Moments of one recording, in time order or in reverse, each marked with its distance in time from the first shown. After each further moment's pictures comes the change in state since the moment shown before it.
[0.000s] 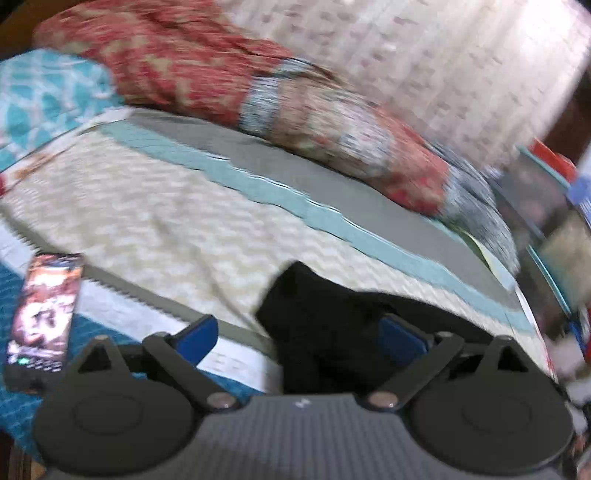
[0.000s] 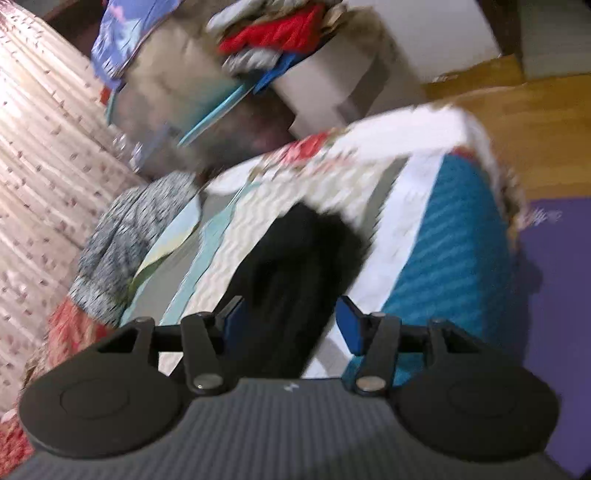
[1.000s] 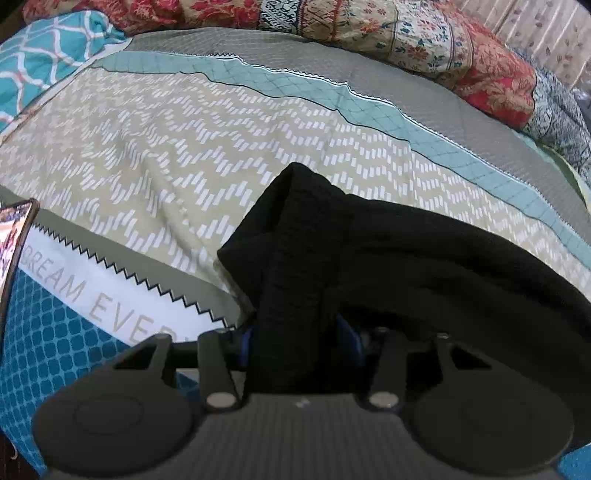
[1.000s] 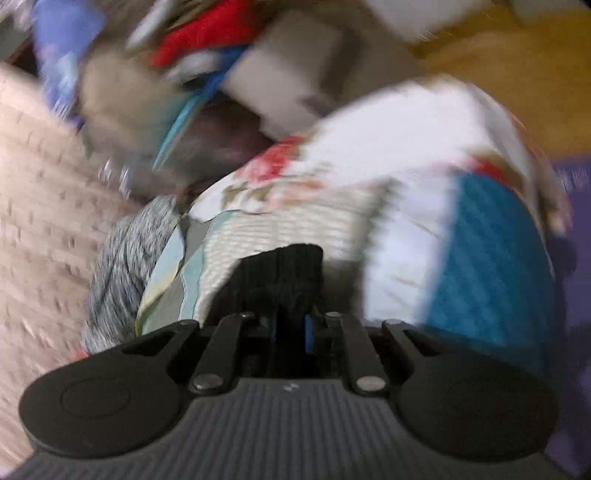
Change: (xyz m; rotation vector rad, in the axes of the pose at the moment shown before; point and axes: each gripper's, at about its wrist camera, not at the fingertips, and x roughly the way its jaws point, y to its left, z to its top) left arm 0.145 -0.070 -0.020 0.045 0.286 0.294; right arm 0.062 -0.071 0.041 0.259 0.105 0.113
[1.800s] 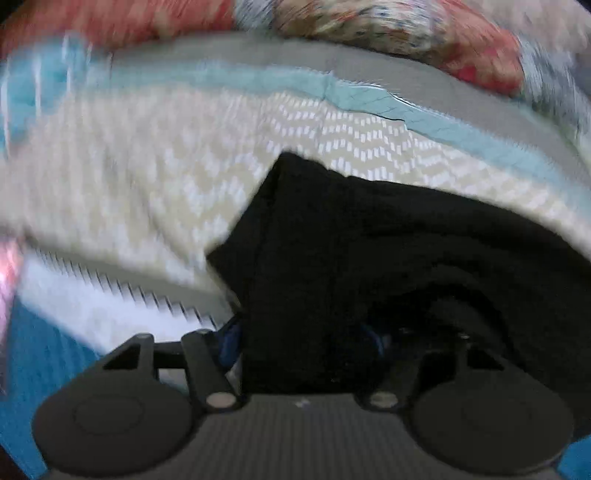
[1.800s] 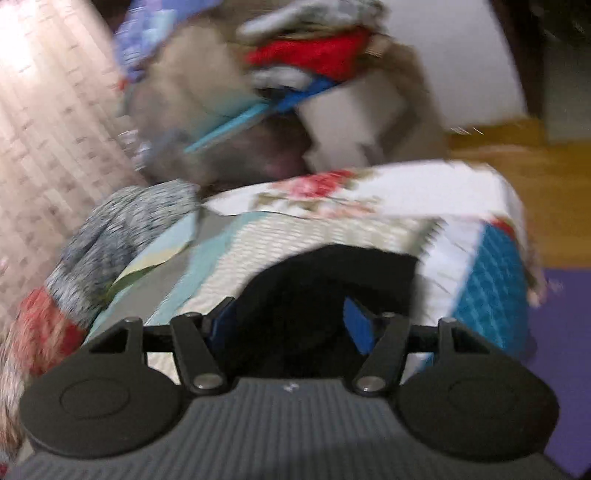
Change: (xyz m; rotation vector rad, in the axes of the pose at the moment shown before) left arm 0.020 -0.016 -0.018 0.193 -0.052 0.102; right arm -0.010 0.069 -0.049 -0.338 -0.163 -0.133
